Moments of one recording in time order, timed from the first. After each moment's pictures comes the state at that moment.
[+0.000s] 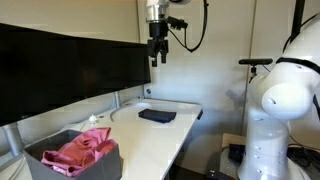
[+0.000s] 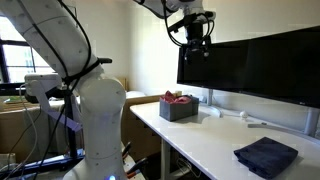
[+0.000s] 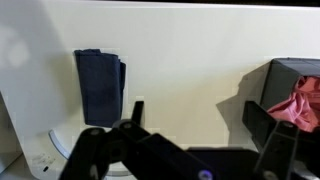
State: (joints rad) arm 0.00 -0.57 0.03 -2.25 -0.10 1.76 0.04
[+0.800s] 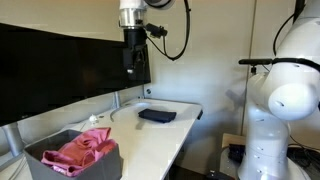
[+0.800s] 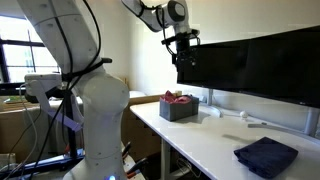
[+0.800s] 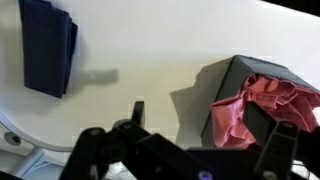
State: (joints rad) arm 0.11 -0.42 0.15 -2.22 -0.08 1.89 0.05
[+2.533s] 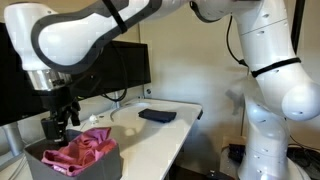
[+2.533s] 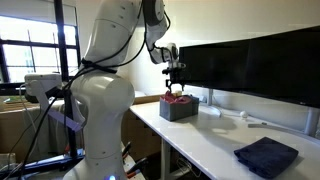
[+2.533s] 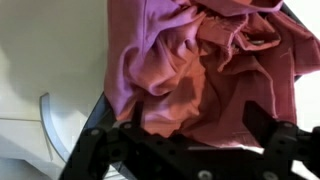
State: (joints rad) arm 0.32 0.29 0.26 -1.80 -0.30 2.09 0.09
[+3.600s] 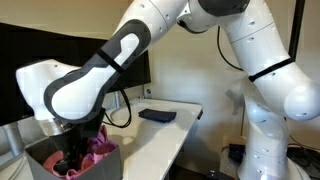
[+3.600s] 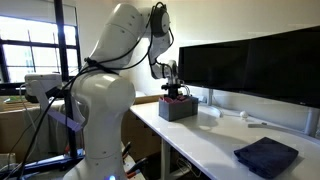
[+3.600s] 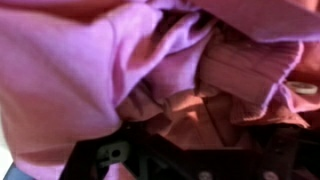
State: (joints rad) arm 0.36 0.45 0.22 -1.87 -0.30 2.21 0.08
